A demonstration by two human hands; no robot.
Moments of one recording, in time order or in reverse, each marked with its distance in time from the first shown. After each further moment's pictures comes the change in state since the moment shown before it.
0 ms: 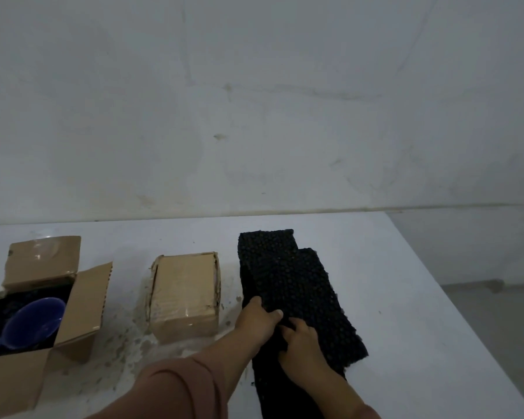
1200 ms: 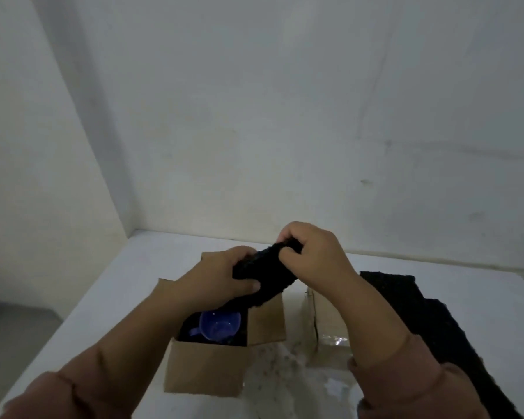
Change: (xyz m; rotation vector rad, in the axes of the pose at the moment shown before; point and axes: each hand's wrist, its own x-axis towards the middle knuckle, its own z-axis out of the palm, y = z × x) left_hand -0.119 -0.021 -0.379 0.466 0.231 0.527; right_hand 0.004 -0.356 -0.056 0.232 0.341 -0.694
